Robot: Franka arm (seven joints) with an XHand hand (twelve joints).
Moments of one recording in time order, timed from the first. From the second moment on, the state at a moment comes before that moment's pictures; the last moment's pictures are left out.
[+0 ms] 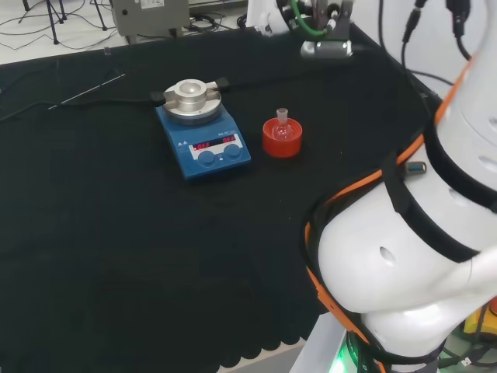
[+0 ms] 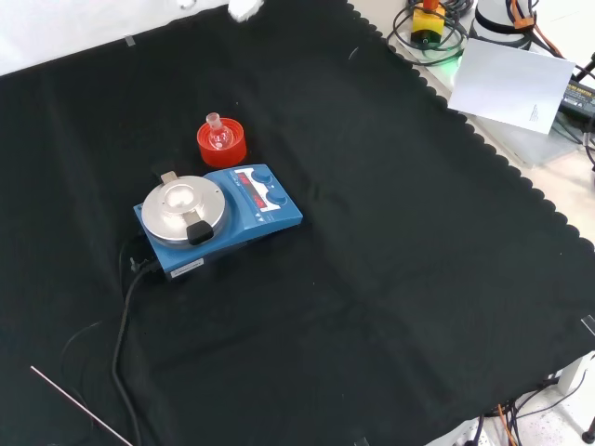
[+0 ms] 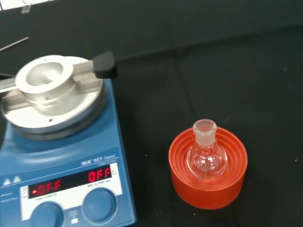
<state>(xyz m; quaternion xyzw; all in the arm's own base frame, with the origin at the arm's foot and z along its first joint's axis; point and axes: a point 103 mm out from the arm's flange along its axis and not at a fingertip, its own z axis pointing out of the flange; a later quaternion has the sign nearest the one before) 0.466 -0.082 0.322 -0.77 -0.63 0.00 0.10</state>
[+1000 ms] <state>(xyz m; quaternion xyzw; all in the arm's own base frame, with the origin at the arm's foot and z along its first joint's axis) 0.510 -0.057 0.229 -0.77 -0.62 -0.03 0.15</state>
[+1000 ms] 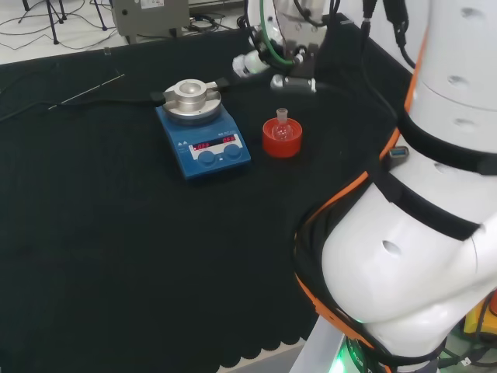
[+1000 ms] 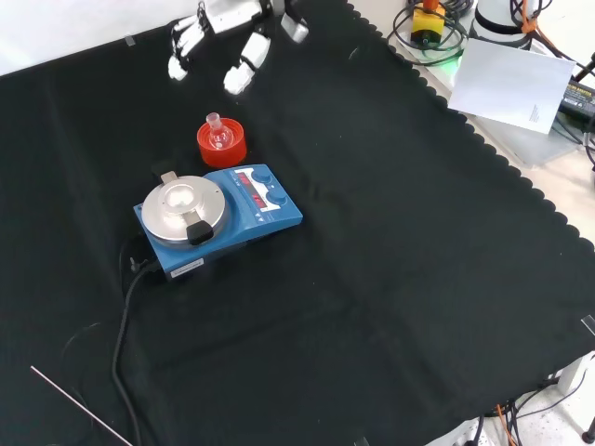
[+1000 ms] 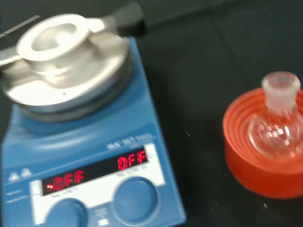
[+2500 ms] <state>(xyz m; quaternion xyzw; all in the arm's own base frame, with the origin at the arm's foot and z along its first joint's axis) 0.502 -0.125 0.132 -0.82 -0.54 -0.05 0.17</state>
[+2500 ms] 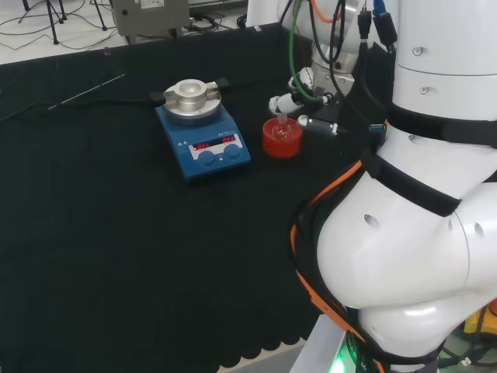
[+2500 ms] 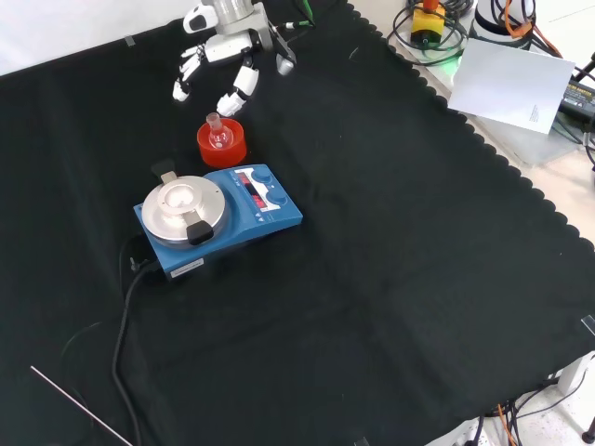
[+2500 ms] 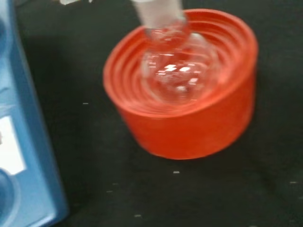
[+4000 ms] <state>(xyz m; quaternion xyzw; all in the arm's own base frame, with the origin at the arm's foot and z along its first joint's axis) 0.494 -0.118 0.087 -0.82 -0.55 -0.04 0.16</state>
